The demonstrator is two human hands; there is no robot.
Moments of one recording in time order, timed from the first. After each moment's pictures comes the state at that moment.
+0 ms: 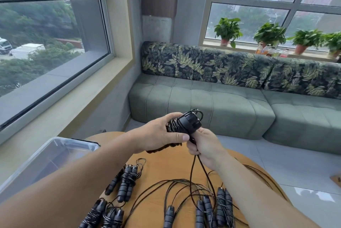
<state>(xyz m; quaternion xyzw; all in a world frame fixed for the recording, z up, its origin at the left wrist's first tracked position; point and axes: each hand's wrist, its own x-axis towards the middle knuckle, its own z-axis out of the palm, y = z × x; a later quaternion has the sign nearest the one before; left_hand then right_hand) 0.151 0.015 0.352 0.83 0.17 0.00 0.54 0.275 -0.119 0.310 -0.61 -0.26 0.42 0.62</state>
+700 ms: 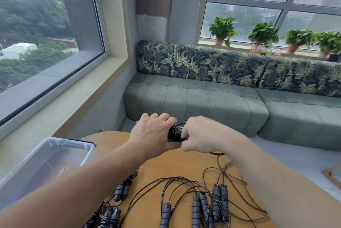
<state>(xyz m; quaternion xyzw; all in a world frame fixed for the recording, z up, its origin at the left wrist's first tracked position) 0.160 0.003 0.329 0.98 0.17 0.10 -0.07 0.259 -0.127 0.397 -0.82 -0.54 0.16 0.01</state>
